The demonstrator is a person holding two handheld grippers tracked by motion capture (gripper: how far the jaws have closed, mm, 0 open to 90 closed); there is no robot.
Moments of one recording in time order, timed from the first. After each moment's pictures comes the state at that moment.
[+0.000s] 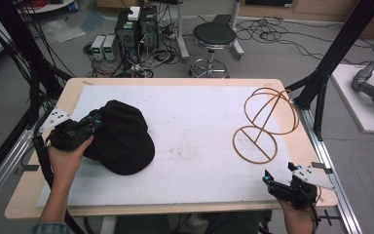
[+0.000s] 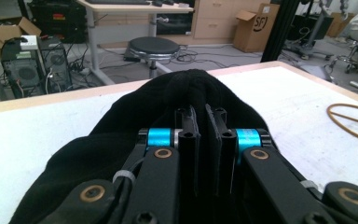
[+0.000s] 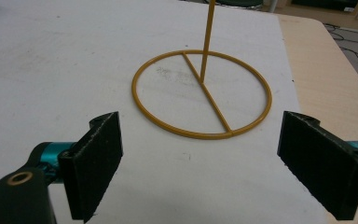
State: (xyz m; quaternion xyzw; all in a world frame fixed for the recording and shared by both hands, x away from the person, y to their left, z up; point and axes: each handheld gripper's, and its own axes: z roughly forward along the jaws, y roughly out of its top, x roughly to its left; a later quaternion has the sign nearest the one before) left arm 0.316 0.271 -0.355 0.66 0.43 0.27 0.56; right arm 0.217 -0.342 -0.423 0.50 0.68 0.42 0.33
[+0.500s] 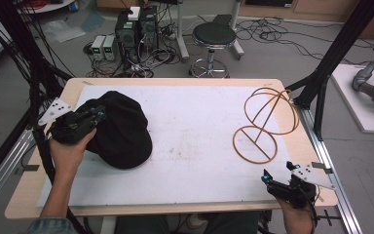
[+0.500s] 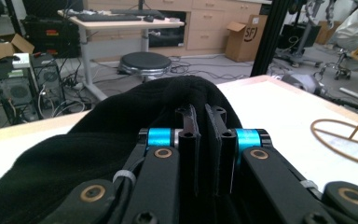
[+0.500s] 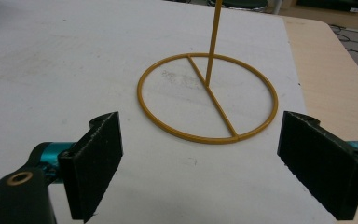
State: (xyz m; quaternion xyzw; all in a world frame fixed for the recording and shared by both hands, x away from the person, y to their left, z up) left arm 0.318 0.254 -0.321 0.65 0.40 0.28 0.58; right arm 0.219 -0.340 -0.422 0.50 0.68 0.42 0.33
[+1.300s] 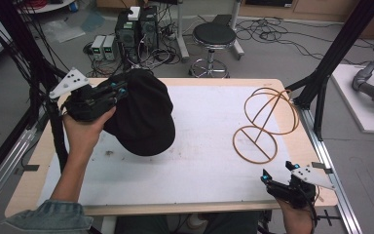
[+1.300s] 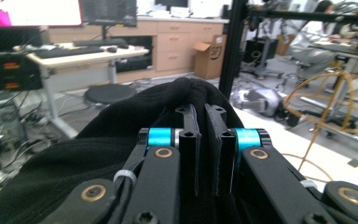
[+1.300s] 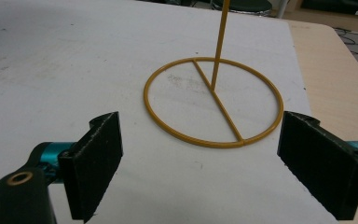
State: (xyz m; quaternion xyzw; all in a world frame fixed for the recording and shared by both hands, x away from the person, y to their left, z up) left arm 0.326 0.191 -0.243 0.66 0.33 0.26 0.62; right arm 0.218 -0.338 -0.420 0.49 0.68 0.43 0.33
